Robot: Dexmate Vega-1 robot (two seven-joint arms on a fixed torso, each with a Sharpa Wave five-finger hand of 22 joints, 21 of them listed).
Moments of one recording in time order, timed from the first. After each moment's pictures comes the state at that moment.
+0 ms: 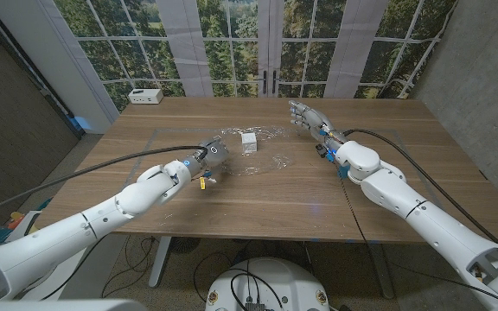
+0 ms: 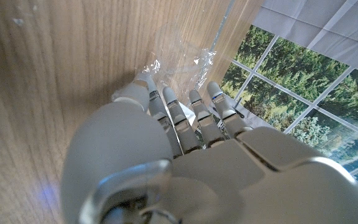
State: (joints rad) left arm 0.86 0.95 0.70 -1.88 1.38 0.15 -0.06; left_hand 0.99 0.17 0.39 -0.14 0.18 0.91 -0.06 0.35 0.23 0.61 -0.17 0.30 0.33 0.42 -0.04 0.24 0.19 0.19 0.06 0.67 0.18; right arm -0.81 -0.60 -0.51 -1.61 0.44 0.08 0.00; right_hand 0.24 0.13 0.31 -0.09 0.18 0.07 -0.05 0.20 0.19 0.07 0.12 0.22 0.21 0.07 0.11 0.24 0.24 0.15 0.14 0.21 0.18
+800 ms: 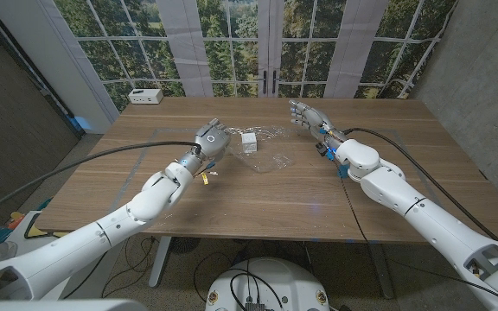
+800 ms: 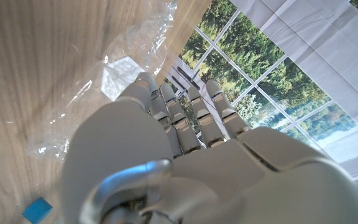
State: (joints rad) left arm 0.87 0.85 0.71 -1.79 1.31 0.33 0.27; left_hand 0.99 0.17 0.42 -0.13 0.18 0.93 -0.05 0.39 0.26 0.66 -0.18 0.31 0.35 0.47 -0.05 0.25 0.19 0.21 0.05 0.67 0.18; right arm -0.79 -0.59 -0.51 -1.58 0.45 0.09 0.01; right_hand 0.24 0.13 0.31 -0.09 0.18 0.07 -0.05 0.20 0.19 0.08 0.11 0.22 0.21 0.07 0.11 0.24 0.24 0.15 0.14 0.21 0.18
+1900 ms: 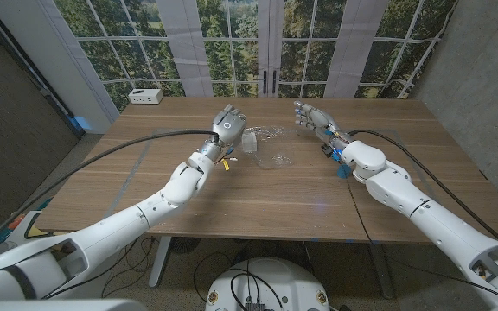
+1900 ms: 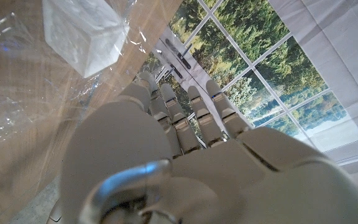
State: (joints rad) left arm 0.66 0.66 0.87 -1.58 1.27 0.39 0.38; left_hand 0.99 0.17 0.44 -0.13 0.18 0.93 -0.05 0.40 0.27 0.66 -0.18 0.31 0.36 0.49 -0.05 0.24 0.19 0.21 0.05 0.68 0.18; right arm -0.80 -0.61 -0.49 -1.56 0.48 0.12 0.04; right_hand 0.24 0.13 0.31 -0.09 0.18 0.07 -0.05 0.20 0.19 0.08 0.11 0.22 0.21 0.07 0.11 0.24 0.24 0.15 0.14 0.21 0.18
